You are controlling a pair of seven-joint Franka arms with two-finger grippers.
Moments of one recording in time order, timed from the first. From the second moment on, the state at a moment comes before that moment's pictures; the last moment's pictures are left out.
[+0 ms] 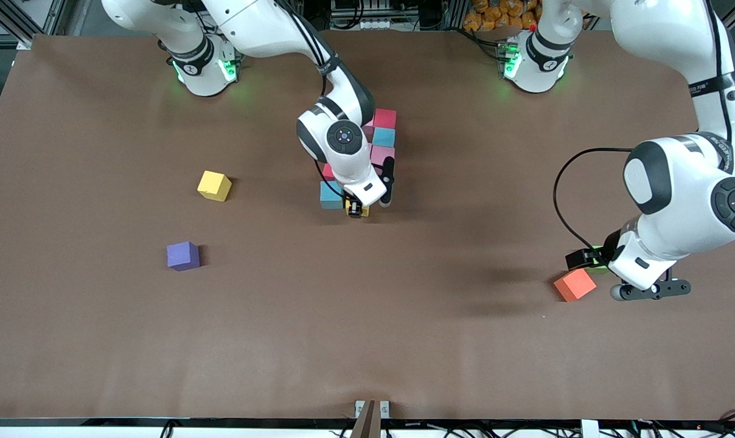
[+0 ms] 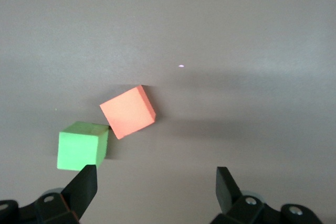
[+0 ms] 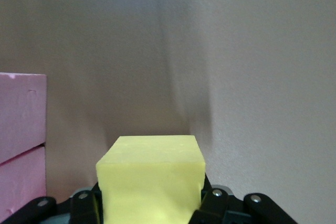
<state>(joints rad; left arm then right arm) -0.66 0.53 0.71 -1.62 -0.40 2.03 0.12 0.92 0.66 -0.11 -1.72 0.17 2.38 -0.77</state>
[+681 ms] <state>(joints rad) -0.57 0.53 0.67 -1.81 -0.40 2.26 0.49 0.90 0.66 -0.11 -1.73 0.17 2.37 -0.84</state>
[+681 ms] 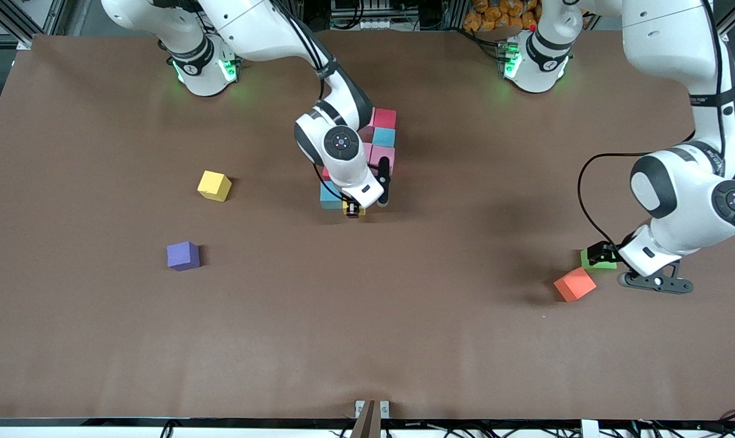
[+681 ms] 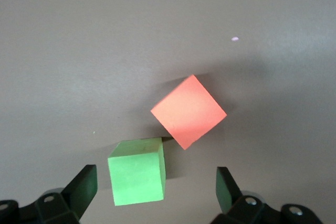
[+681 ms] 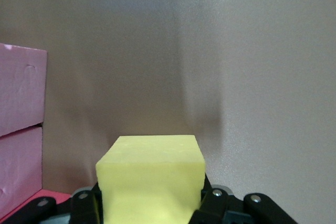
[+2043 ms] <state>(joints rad) -0.52 0.65 0.55 -1.82 -0.40 2.48 1.03 0.89 0.61 -0.10 -1.84 0.18 2.44 -0.83</state>
